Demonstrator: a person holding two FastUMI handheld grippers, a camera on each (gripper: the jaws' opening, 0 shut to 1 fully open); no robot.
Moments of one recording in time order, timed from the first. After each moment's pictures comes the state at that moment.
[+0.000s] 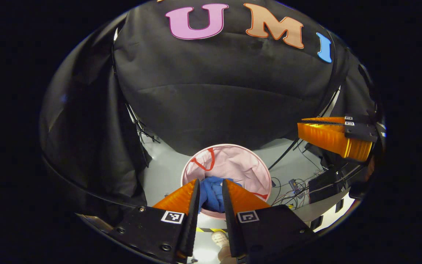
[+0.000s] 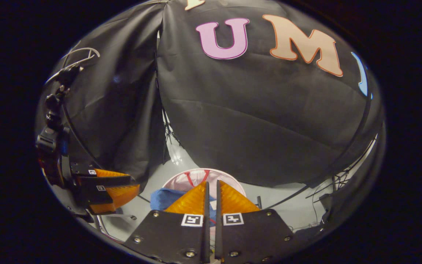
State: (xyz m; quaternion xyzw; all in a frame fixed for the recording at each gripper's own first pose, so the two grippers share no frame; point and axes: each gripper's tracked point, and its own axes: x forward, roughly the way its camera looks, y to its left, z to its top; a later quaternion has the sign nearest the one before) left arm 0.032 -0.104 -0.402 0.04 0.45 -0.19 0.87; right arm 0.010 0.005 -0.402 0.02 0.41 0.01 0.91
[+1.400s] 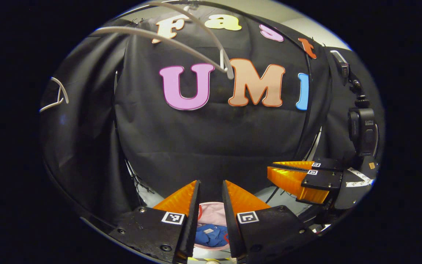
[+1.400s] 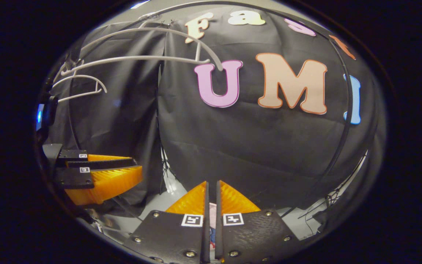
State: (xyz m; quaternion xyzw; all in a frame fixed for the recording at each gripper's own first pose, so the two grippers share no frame) left arm 0.072 -0.142 -0.190 -0.01 0.23 -0.23 0.95; right arm 0.041 -0.009 -0.249 0.02 0.26 -0.01 0.97
